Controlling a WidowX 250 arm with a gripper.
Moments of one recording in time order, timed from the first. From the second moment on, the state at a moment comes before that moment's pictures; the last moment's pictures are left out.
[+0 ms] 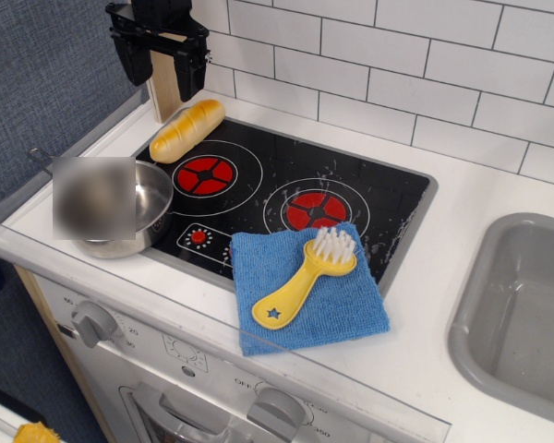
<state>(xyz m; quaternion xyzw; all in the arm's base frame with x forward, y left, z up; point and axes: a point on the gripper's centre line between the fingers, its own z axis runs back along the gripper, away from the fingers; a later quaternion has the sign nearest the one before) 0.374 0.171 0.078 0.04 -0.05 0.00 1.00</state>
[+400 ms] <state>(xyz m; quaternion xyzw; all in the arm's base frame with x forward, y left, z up) 0.371 0.169 0.064 0.03 -0.03 0.01 1.00</state>
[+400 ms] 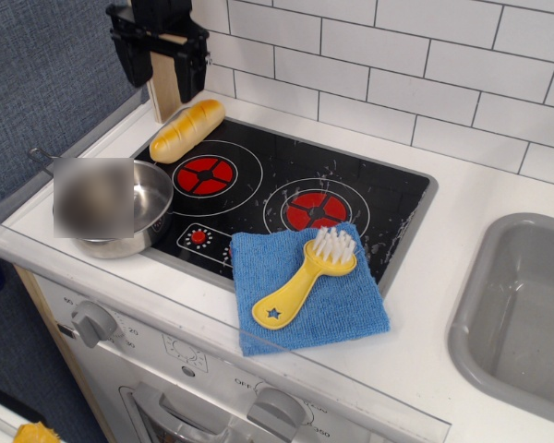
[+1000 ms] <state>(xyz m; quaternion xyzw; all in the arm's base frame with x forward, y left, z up) 0.309 0.041 0.096 0.03 -0.09 -0.15 0.98</state>
